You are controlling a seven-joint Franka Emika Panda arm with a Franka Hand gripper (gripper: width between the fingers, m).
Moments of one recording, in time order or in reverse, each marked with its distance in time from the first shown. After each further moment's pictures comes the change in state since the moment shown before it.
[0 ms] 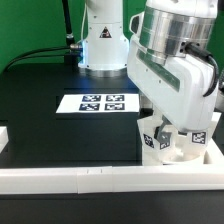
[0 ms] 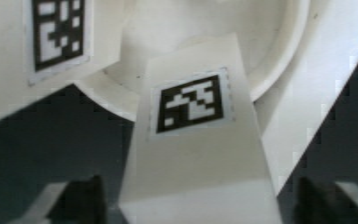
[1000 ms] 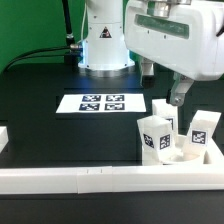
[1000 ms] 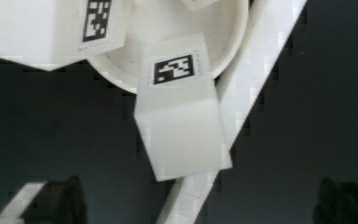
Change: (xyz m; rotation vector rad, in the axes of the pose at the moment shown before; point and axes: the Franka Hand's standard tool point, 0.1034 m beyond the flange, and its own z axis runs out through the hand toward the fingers) arm 0.003 -0.002 -0.056 0.095 -0.048 -0.067
